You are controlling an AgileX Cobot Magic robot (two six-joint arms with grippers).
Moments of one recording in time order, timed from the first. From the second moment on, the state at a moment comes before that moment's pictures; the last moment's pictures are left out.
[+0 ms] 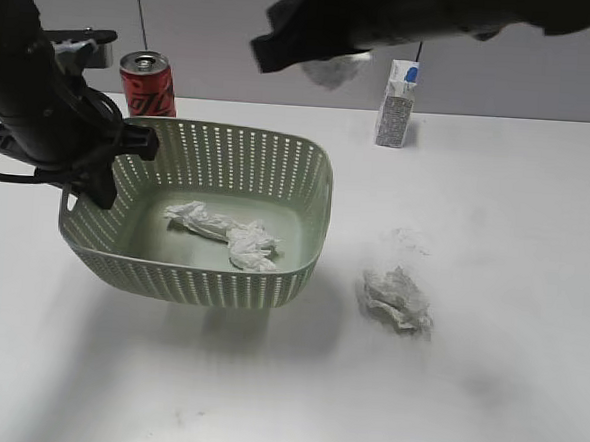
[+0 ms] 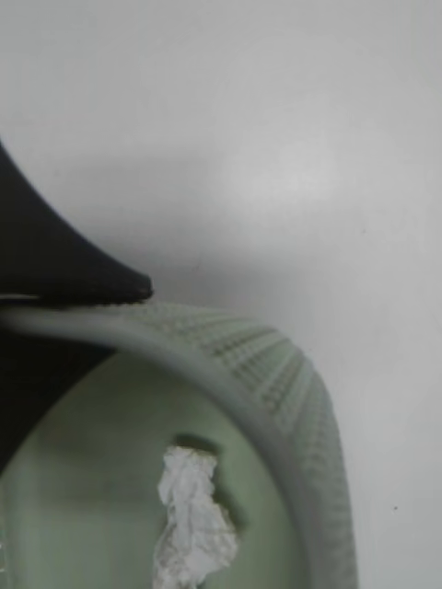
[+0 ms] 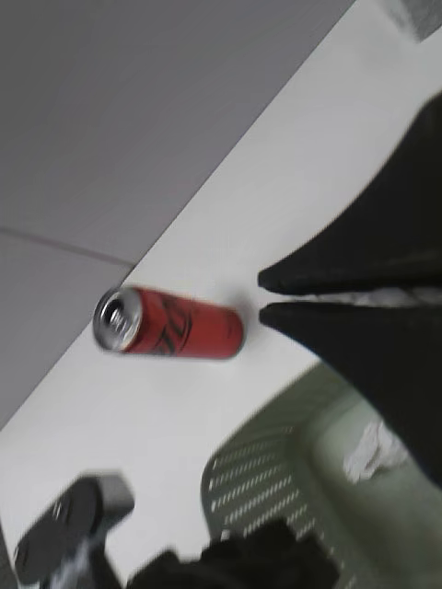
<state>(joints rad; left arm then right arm) -0.40 1.72 -1.17 -0.09 0.85 -0.21 0.75 1.65 -1.25 0.12 0.13 -0.27</state>
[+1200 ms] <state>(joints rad) -0.40 1.72 -1.17 -0.08 0.86 -0.21 0.61 1.61 -0.96 -0.11 0.52 -0.02</state>
